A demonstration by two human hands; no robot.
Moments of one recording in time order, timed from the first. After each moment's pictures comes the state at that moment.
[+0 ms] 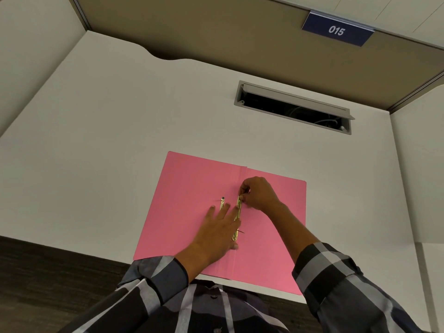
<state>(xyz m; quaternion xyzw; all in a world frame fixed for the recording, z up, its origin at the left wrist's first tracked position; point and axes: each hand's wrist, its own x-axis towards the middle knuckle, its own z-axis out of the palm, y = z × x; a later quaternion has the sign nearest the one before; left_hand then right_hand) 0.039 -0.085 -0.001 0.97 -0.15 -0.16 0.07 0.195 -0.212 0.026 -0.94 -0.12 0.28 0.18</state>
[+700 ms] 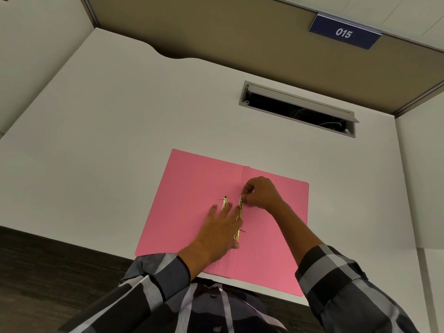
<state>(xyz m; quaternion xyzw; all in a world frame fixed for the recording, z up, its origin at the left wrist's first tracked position) 0.038 -0.087 -0.001 0.97 -0.15 -0.16 0.06 0.198 -0.214 0.031 -0.92 -0.12 0.29 0.21</state>
